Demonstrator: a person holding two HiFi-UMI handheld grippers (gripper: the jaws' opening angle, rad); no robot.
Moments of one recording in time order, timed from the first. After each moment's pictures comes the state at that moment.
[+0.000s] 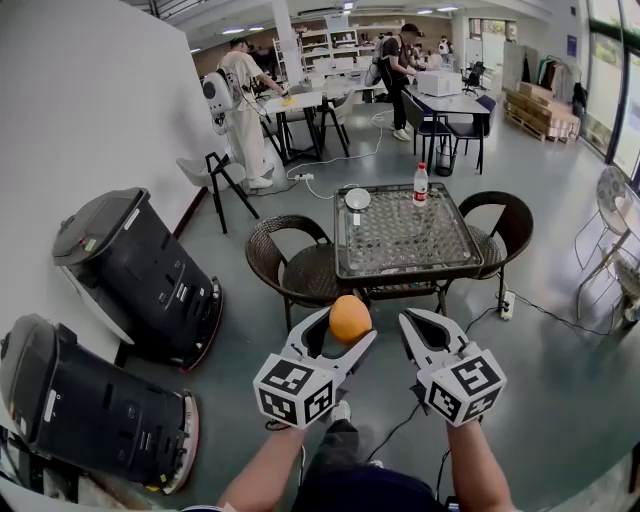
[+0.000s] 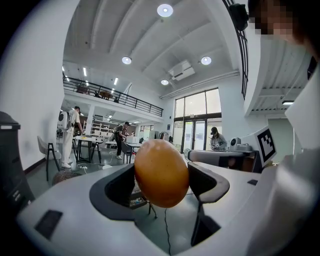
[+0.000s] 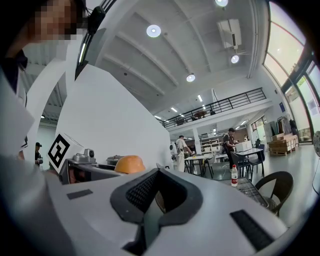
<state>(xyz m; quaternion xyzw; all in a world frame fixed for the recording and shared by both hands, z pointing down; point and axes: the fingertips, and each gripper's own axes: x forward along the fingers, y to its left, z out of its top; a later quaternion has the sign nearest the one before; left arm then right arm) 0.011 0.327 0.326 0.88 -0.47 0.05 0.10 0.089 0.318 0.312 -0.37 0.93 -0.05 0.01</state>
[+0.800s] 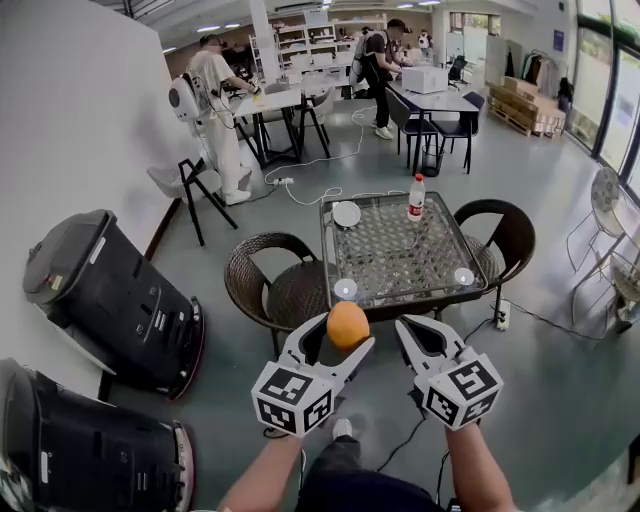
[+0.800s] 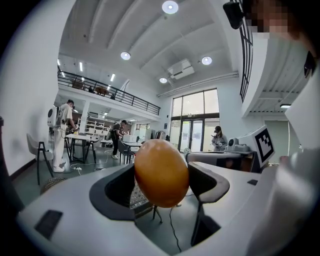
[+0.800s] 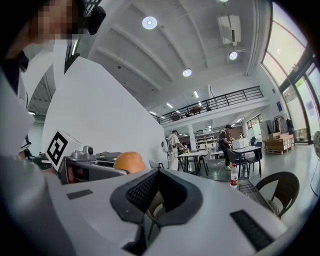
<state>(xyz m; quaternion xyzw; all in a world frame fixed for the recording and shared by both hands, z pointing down) -0.027 0.185 0.341 0.89 -0.44 0.05 0.10 0.048 0.178 0.333 -0.40 0.91 -0.06 -0.01</state>
